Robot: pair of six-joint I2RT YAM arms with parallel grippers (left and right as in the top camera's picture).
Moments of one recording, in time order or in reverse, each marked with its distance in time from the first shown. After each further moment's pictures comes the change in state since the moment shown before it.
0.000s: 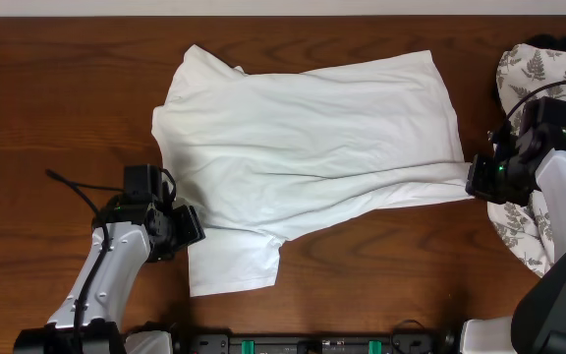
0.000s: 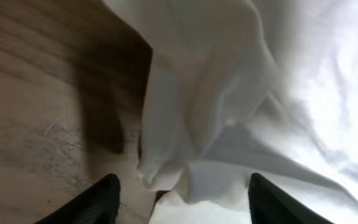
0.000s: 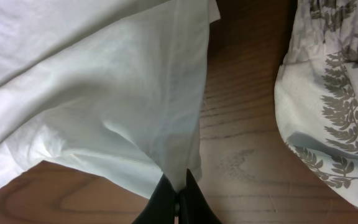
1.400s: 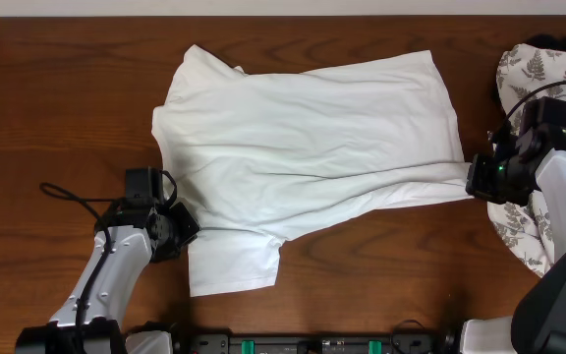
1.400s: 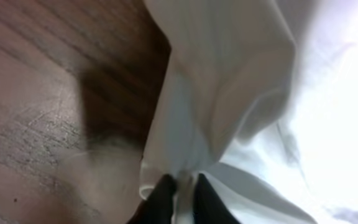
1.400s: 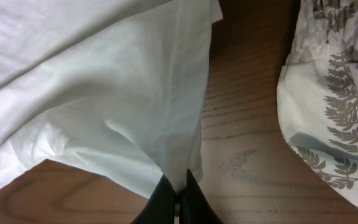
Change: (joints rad) left arm 0.000 0.000 -0.040 0.080 0.016 -0.216; right arm 0.000 0.000 0.000 0.000 -0.007 0.000
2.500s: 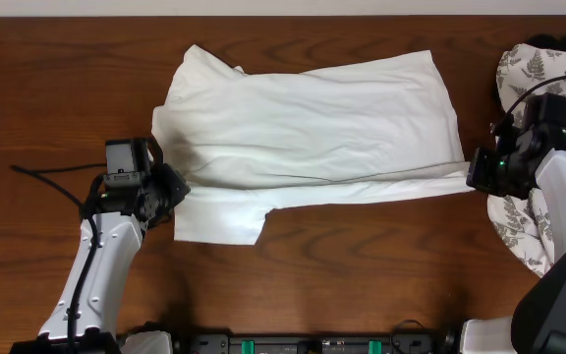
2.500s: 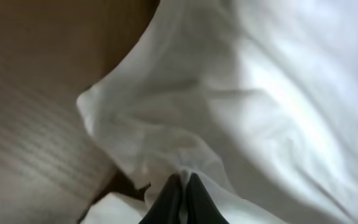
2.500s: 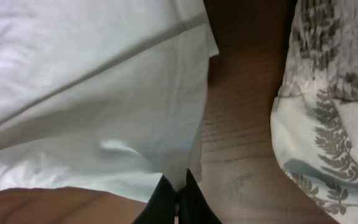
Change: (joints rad) left arm 0.019 -0.013 0.172 0.088 -0.035 -0.034; right arm 0.000 0.000 0.000 0.080 0.001 0.000
